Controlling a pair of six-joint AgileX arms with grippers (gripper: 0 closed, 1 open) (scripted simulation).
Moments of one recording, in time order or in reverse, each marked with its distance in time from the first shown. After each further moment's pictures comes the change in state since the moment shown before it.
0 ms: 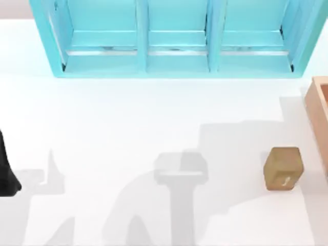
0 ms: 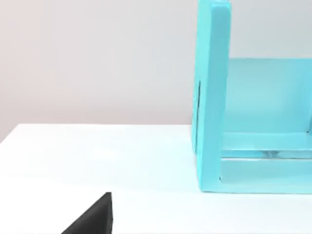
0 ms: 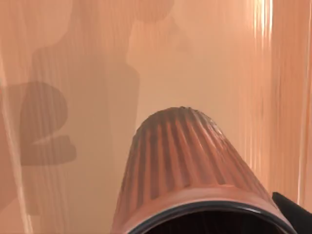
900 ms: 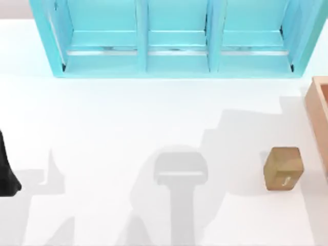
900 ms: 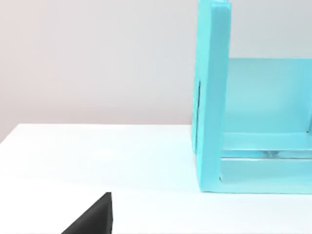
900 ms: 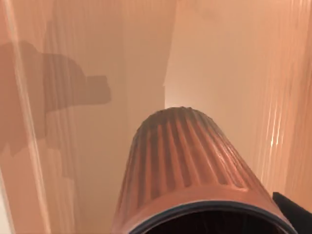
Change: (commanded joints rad) left arm 0.000 0.000 0.000 0.000 0.000 0.000; right arm -0.017 0.151 0.152 -0.153 -0.035 -0.043
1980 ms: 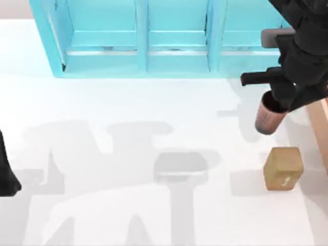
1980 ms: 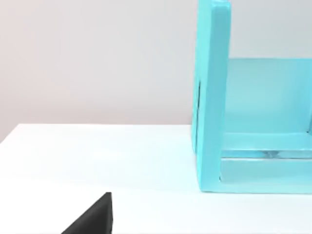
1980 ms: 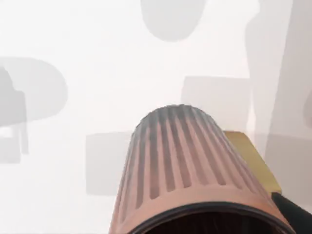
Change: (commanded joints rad) left arm 0.000 0.000 0.000 0.000 0.000 0.000; right arm 0.703 -0.059 -0.230 0.217 0.041 0.608
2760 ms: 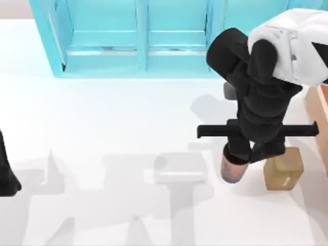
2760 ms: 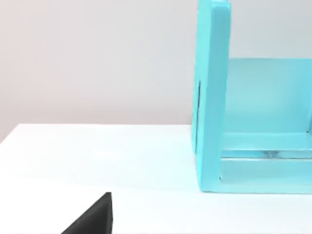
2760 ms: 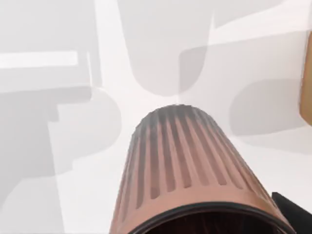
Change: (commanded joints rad) left arm 0.000 0.000 0.000 0.000 0.000 0.000; right arm 0.250 -0.048 -0.247 0.146 0.010 0.340
